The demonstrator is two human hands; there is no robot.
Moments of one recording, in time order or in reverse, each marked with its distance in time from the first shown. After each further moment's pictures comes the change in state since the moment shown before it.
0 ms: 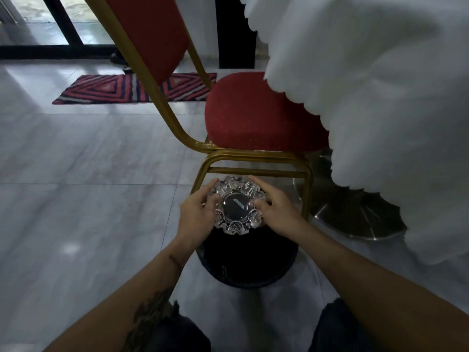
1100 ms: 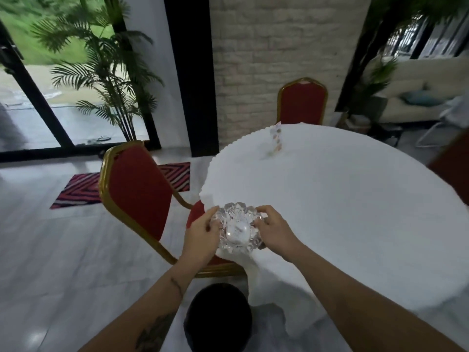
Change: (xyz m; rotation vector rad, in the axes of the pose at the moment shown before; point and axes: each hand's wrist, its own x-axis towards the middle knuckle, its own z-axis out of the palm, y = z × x) left_hand -0.004 0.511 -0.129 0.002 -0.195 0.006; right_hand -0.093 -0.424 -0.295 0.094 0.276 0.213
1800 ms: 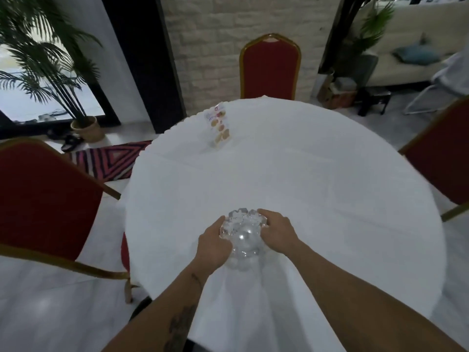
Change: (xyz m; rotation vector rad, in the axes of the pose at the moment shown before) left_hand 0.120 0.056 0.284 0.129 -0.252 -0.266; right_hand 0.163 0.149 -0.214 -0.302 -0.022 0.210
